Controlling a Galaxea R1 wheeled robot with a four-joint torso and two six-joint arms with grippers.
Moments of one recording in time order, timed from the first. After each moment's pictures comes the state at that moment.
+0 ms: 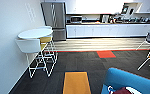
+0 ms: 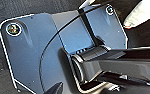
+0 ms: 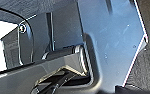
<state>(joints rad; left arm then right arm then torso) 1.42 2.95 -2.55 1.23 -0.01 -0.97 -1.50 3.10 -2.73 -0.06 0.11 0.18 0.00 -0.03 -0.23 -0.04</state>
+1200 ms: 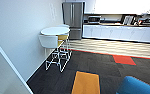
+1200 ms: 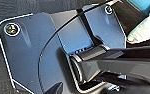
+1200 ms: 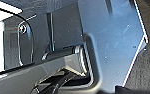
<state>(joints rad) 1.42 2.96 -2.55 1.23 0.00 -0.97 -1.50 3.10 -2.73 -0.06 0.11 0.18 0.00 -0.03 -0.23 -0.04</state>
